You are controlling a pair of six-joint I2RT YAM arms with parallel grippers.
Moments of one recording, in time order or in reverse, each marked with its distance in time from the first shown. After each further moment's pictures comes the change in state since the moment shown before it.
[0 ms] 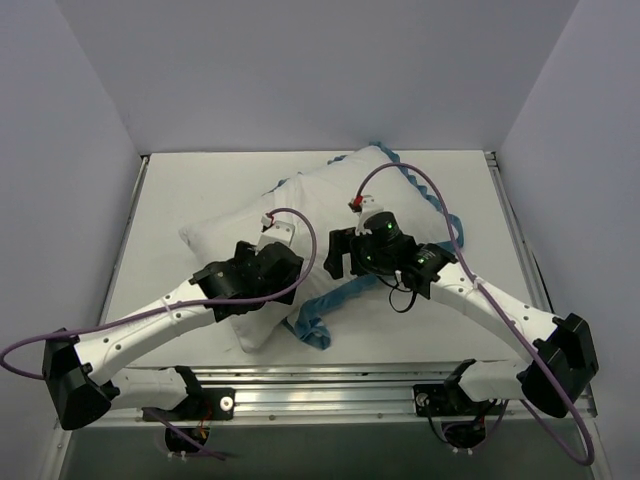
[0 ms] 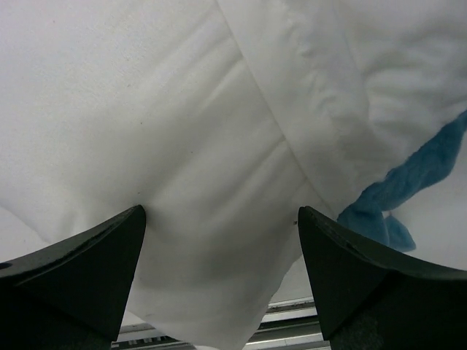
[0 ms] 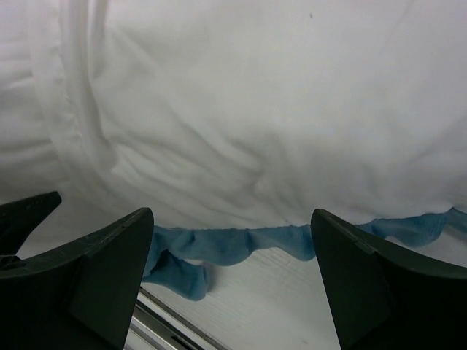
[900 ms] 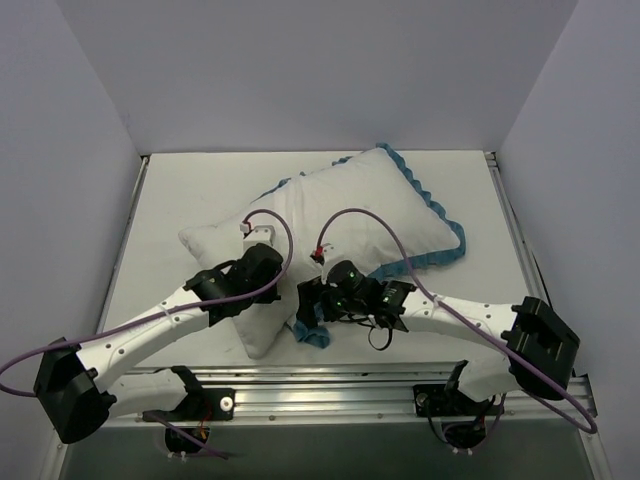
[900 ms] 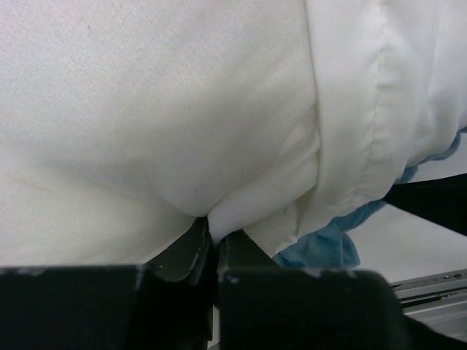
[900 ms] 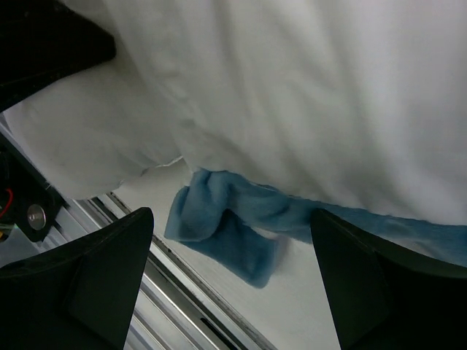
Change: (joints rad) left arm 0.126 -0.044 -0.211 0.214 0.174 -0.208; right arm 0.244 0.068 -0.226 0.248 -0.011 0.088
